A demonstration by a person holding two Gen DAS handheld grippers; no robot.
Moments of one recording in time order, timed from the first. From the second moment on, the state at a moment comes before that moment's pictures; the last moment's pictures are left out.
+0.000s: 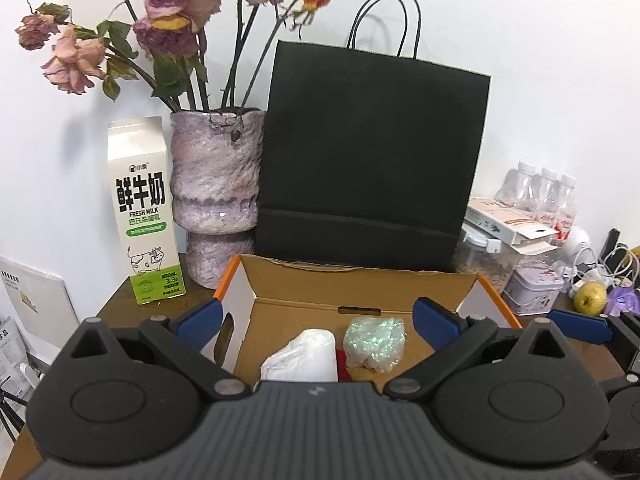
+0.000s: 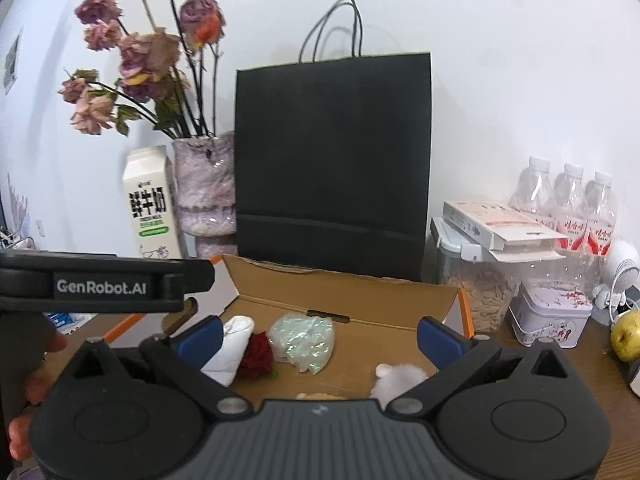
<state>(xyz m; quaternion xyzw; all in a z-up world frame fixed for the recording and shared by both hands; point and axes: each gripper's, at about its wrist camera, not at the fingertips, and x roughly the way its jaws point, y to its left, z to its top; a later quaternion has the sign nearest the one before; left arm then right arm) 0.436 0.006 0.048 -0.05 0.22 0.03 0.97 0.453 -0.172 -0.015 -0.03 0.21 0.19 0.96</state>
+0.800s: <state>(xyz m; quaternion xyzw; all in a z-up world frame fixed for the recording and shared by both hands) 0.315 0.020 0.055 -0.06 0.21 0.02 0.98 0.339 -0.186 -0.005 -0.06 0.19 0.19 0.96</state>
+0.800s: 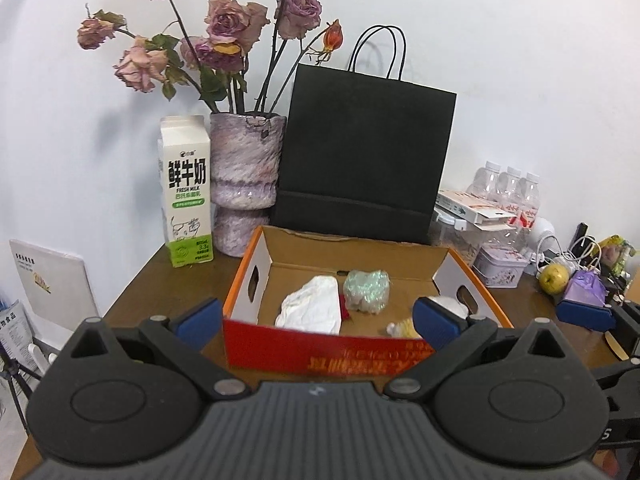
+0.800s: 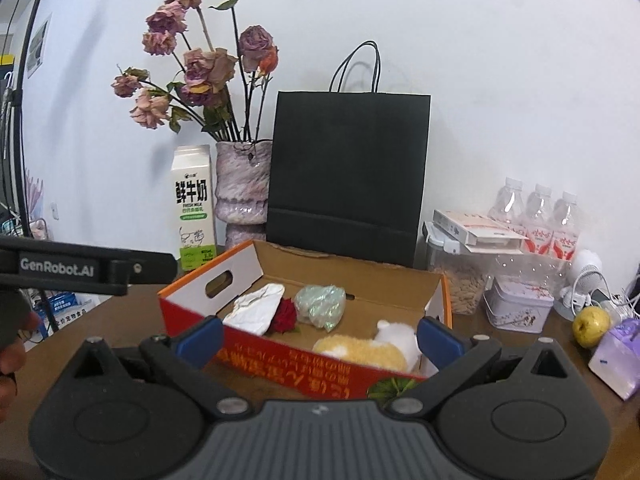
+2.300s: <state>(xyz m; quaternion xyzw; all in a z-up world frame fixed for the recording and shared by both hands) 0.208 0.047 -0.022 -0.08 0.28 0.03 0.96 0.231 -0.209 -0.093 -0.06 0.26 0.17 0.95</state>
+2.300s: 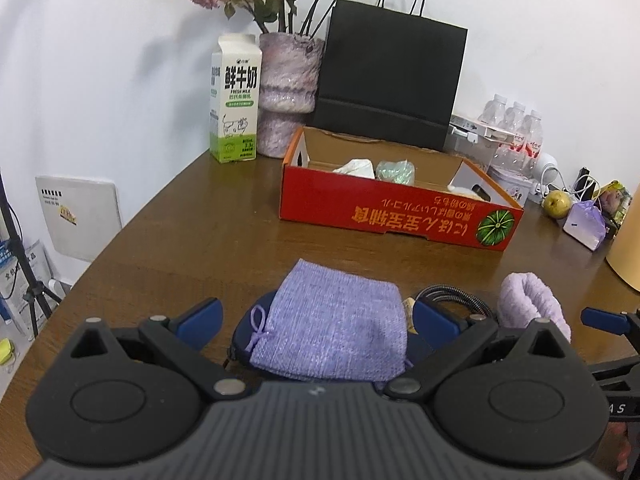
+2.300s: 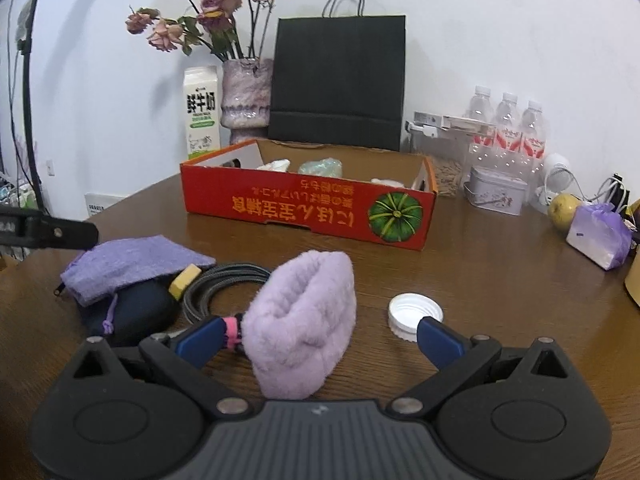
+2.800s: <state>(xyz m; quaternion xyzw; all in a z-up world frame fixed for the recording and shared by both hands) 0.212 0.045 -0.032 -0.08 0.29 0.02 0.96 0.244 -0.205 -0.102 -0.04 0.27 0.15 0.95</state>
